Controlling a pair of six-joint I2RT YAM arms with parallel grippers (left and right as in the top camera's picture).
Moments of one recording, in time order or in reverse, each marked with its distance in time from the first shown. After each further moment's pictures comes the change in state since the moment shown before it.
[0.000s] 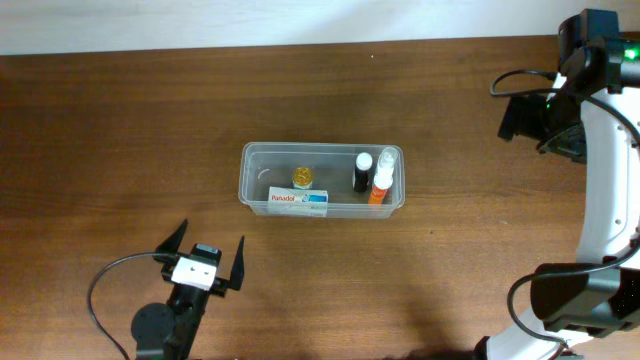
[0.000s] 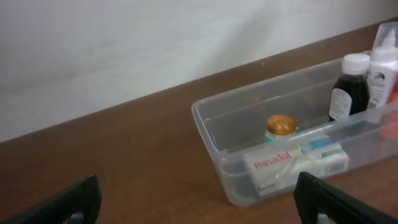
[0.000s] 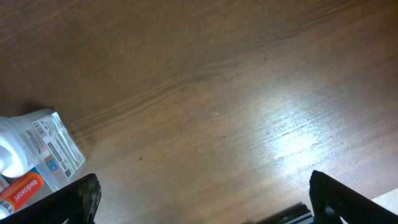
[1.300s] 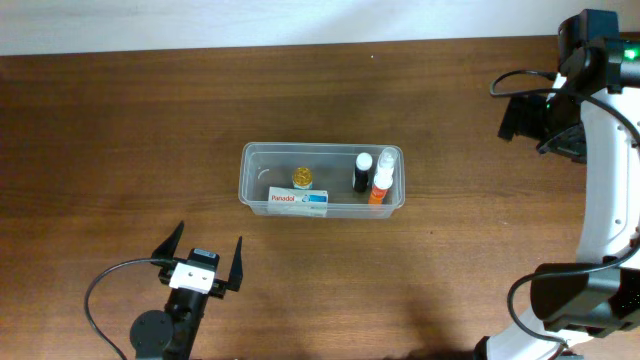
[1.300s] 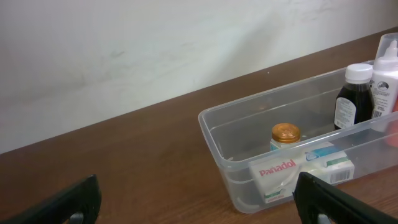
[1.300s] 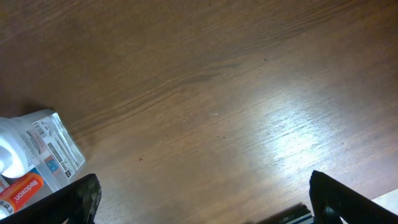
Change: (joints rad) left arm 0.001 -0.093 -0.002 -0.048 -0.015 0.000; right arm 0.000 0.000 0.000 0.002 0.000 0.000
